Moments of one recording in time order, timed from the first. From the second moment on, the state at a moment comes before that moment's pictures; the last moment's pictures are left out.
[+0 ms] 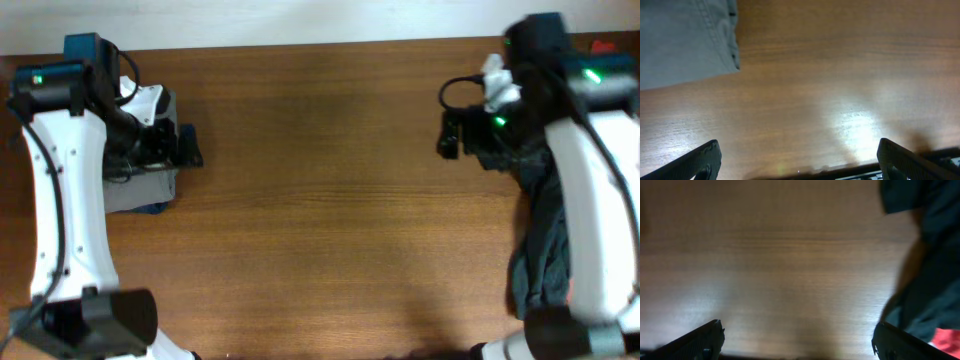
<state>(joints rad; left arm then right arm) 0.10 1.80 2.03 -1.68 0.21 0.09 0.06 1.68 2.06 -1.68 -0.14 0.15</state>
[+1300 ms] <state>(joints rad) -0.02 0.70 1.04 -0.98 -0.01 0.09 0.20 0.72 0.93 -1.02 0.03 0.19</state>
